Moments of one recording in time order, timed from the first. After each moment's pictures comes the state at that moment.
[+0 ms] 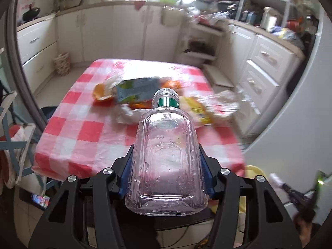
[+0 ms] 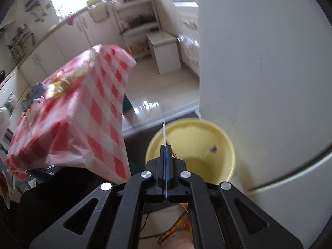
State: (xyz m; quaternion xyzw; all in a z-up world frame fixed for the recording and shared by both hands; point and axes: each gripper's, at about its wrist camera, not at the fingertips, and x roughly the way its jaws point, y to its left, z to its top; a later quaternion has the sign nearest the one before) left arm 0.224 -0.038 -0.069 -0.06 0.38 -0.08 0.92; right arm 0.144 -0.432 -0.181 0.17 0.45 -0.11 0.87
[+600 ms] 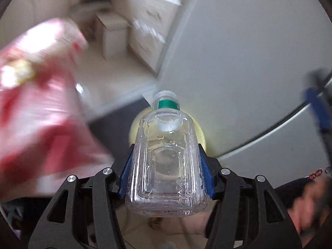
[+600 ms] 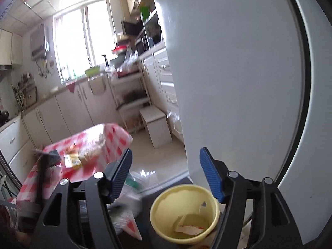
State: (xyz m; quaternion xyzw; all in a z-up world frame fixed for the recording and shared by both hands) left arm 0.217 -0.314 -0.174 0.04 0.52 -0.35 0.78; right arm 0.062 -0.430 -0.067 0.16 0.18 -0.17 0.96
